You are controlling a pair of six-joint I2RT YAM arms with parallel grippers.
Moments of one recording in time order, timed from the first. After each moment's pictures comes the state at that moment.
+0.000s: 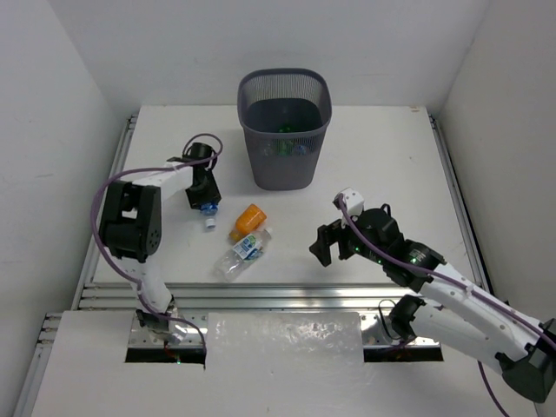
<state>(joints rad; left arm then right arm) -0.14 1.87 1.23 -0.59 -0.13 -0.52 0.75 0.78 0.58 -0.34 0.01 0.24</state>
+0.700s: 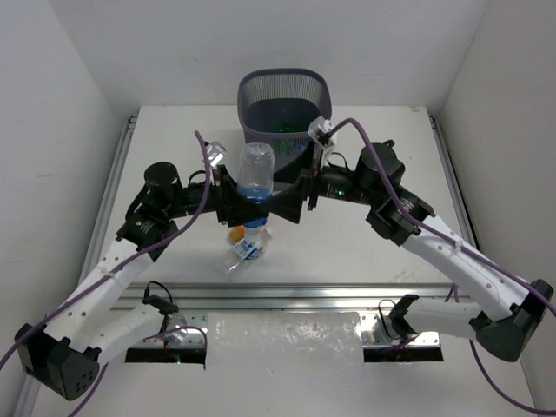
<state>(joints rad) -0.41 0.89 0.87 -0.05 0.87 -0.55 0.75 1.13 1.11 0.07 -0.60 0.37</state>
